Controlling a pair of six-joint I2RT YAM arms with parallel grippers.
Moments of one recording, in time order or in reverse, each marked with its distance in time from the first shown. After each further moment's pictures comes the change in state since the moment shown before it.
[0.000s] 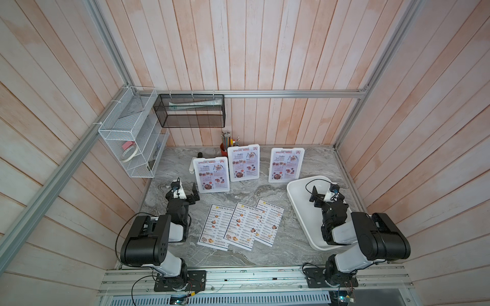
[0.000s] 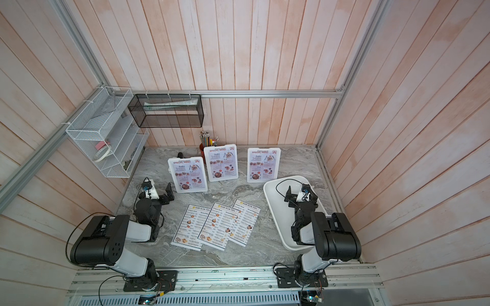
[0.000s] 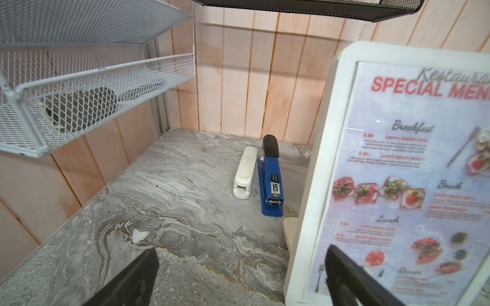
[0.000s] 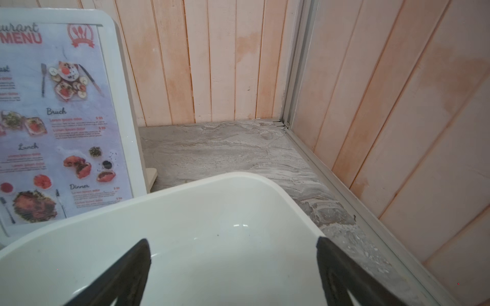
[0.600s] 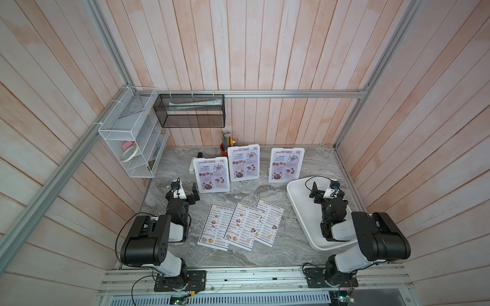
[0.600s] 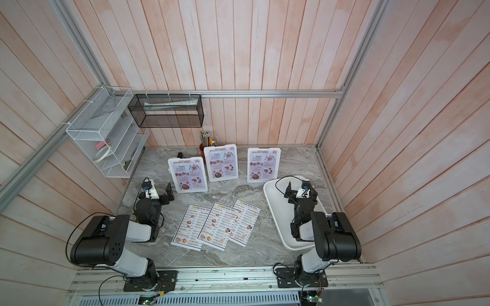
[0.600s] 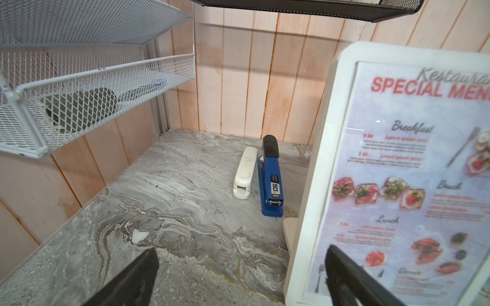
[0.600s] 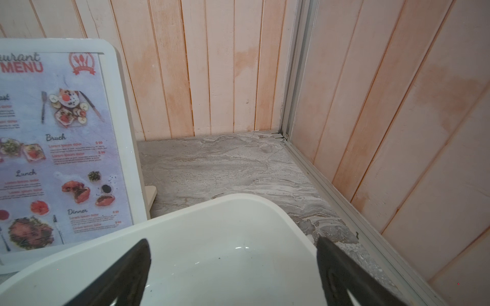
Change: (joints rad) left arm 0.000 0.000 0.000 0.000 0.000 0.000; right arm 0.011 0.007 0.026 -0.008 0.064 0.019
